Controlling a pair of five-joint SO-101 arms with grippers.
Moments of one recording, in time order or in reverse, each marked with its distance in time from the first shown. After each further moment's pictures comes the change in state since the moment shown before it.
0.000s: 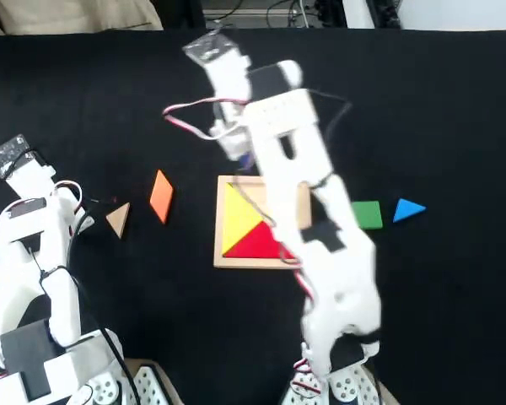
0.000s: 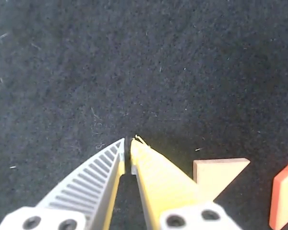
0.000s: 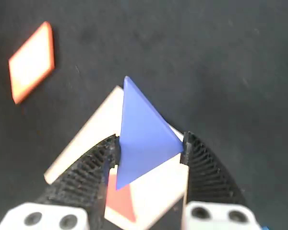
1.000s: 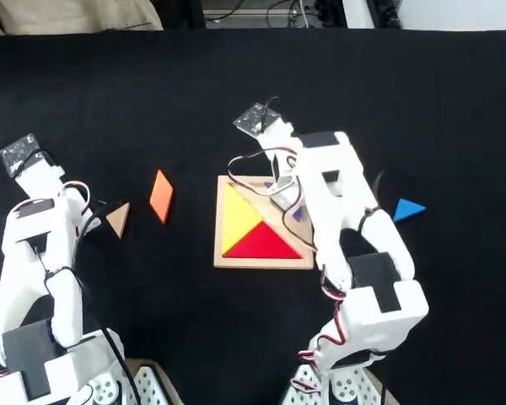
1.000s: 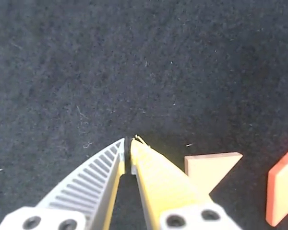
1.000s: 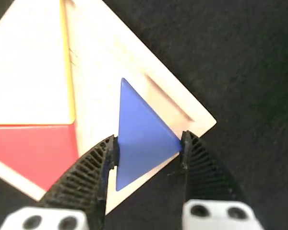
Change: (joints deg) left arm 2.0 0.0 1.5 -1.8 0.0; right arm 9.7 -18.6 60.3 -37.7 16.6
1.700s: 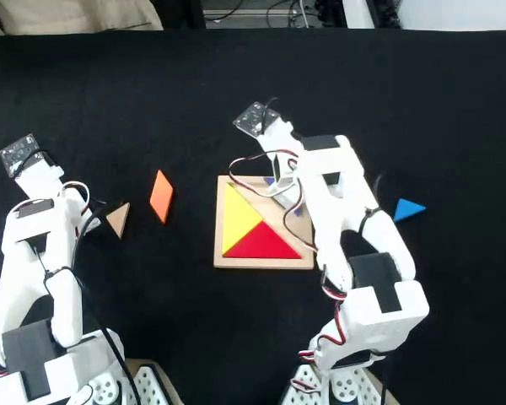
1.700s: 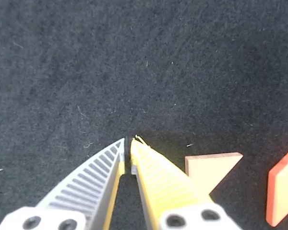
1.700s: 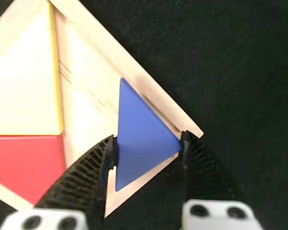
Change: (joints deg) left arm 0.0 0.0 0.0 0.0 0.0; right arm 0.3 0.0 1.0 -3.7 1.9
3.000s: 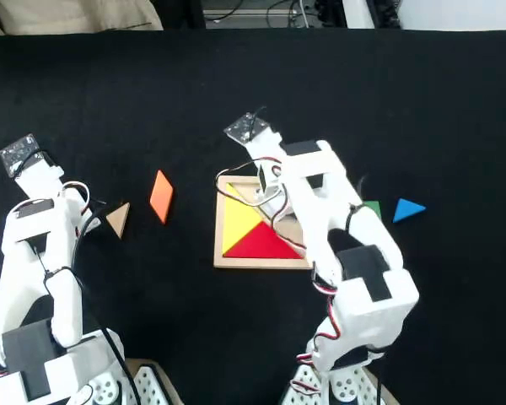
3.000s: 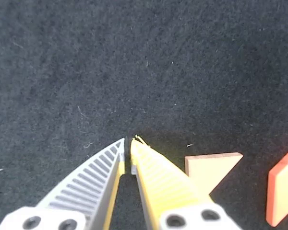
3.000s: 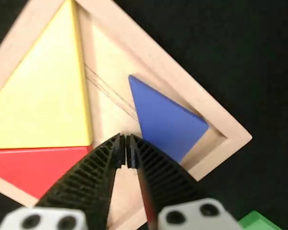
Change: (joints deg) left arm 0.0 0.0 0.0 0.0 0.0; right arm -3.9 3.9 0.6 1.1 -8.9
